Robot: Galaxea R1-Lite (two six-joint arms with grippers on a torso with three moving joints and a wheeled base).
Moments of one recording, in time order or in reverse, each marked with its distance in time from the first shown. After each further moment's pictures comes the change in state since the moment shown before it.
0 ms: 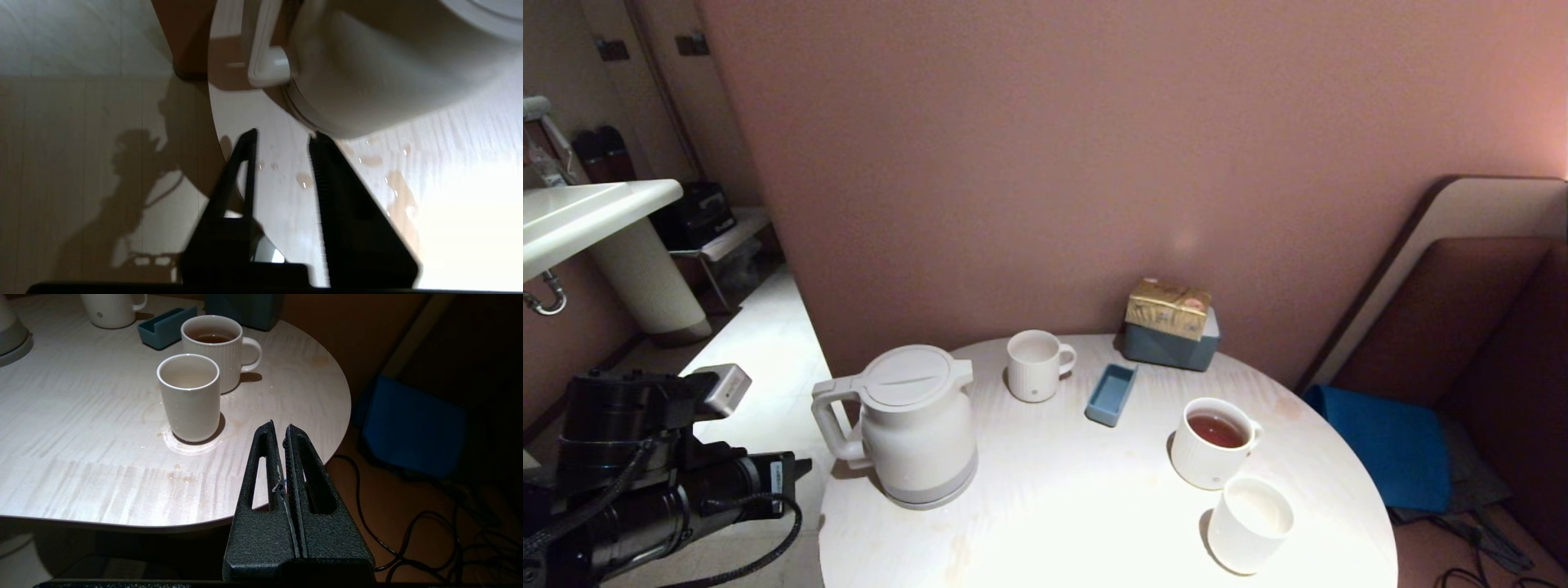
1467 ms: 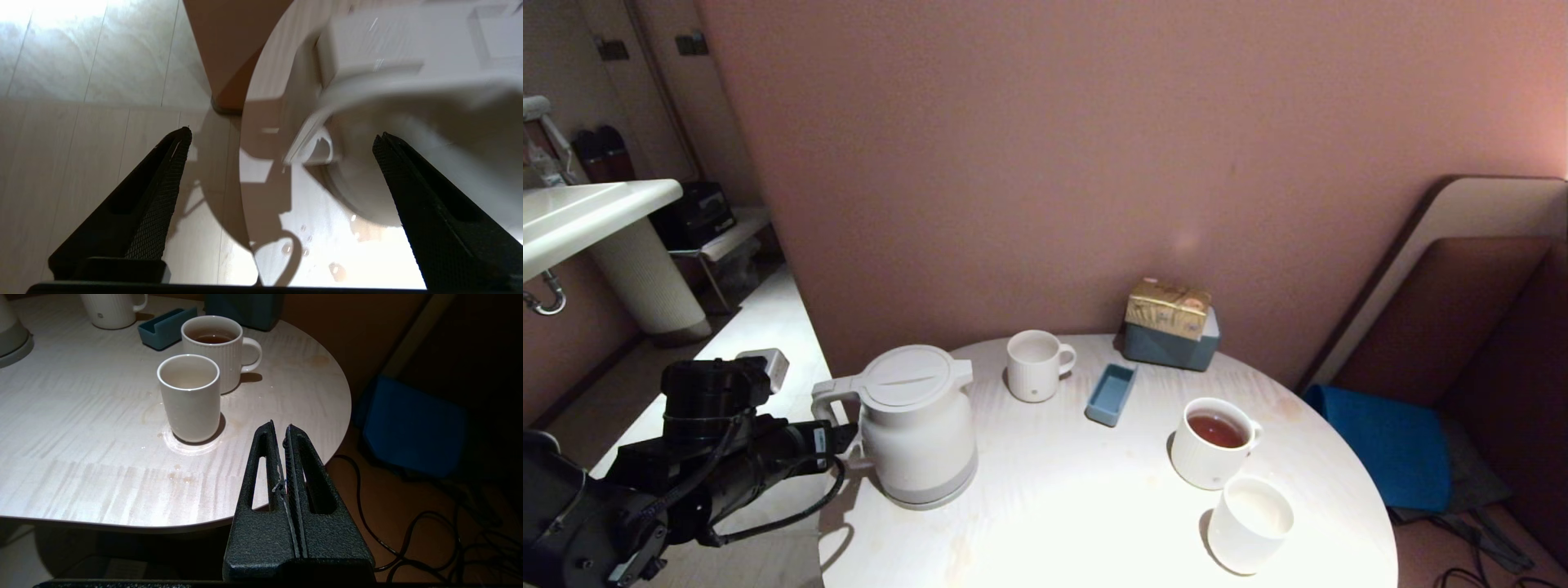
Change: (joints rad) left arm -0.018 0.274 -0.053 -0.297 0.177 0.007; right arm 0.000 0.000 0.000 0.000 0.000 0.003
